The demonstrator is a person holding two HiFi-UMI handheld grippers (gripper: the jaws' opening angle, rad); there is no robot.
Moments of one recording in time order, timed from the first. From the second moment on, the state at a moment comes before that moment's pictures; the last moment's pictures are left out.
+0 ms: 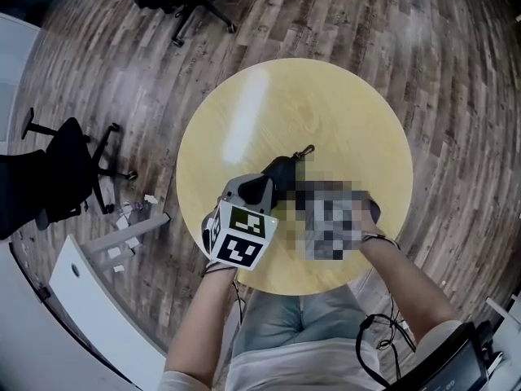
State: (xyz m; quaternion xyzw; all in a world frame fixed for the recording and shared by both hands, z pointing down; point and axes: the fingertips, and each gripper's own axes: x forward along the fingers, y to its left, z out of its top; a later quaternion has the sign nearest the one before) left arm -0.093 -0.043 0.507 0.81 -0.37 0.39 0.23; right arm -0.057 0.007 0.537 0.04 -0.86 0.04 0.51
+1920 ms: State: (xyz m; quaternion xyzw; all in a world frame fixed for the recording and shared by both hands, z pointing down) left arm -0.052 -0.077 0.500 0.83 -0.27 0.41 0.26; right arm -0.007 -0.031 0.540 0.08 -0.88 0.02 0.48
